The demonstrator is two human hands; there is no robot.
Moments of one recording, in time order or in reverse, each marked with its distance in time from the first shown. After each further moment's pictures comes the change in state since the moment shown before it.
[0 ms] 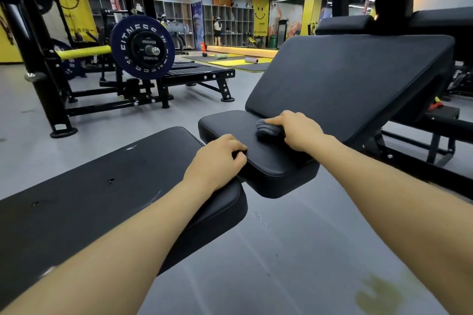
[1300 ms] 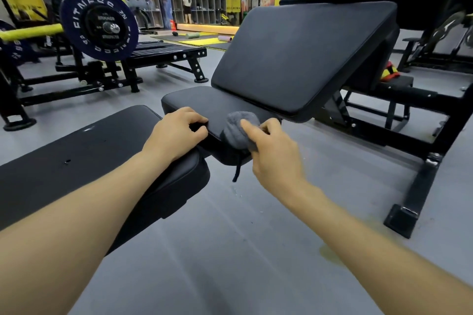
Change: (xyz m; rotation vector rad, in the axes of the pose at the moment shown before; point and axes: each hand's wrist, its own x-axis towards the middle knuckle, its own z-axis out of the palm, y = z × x) left_hand -0.002 0.003 -0.001 0.007 0.049 -0.006; right_hand -0.144 -0.031 0.025 0.209 0.408 0.012
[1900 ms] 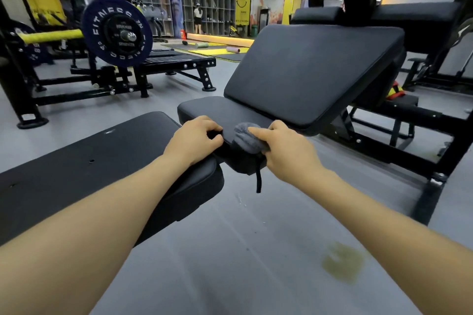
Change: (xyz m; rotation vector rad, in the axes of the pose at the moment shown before) left_hand 0.000 0.000 -0.003 -0.030 -0.046 -0.002; right_hand 0.026 -0.006 -0.024 -0.180 -0.258 -0.032
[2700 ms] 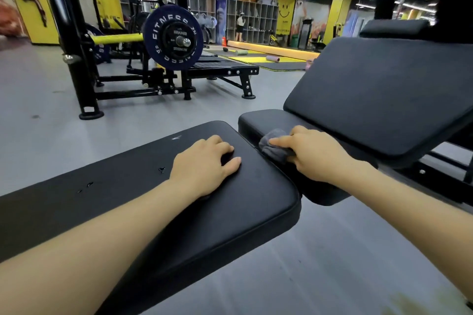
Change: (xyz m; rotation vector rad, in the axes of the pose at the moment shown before) left_hand -0.036 -0.089 -0.043 0.277 -0.013 -0.134; right_hand 0.084 -0.062 0.017 -0.195 -0.238 -0.246
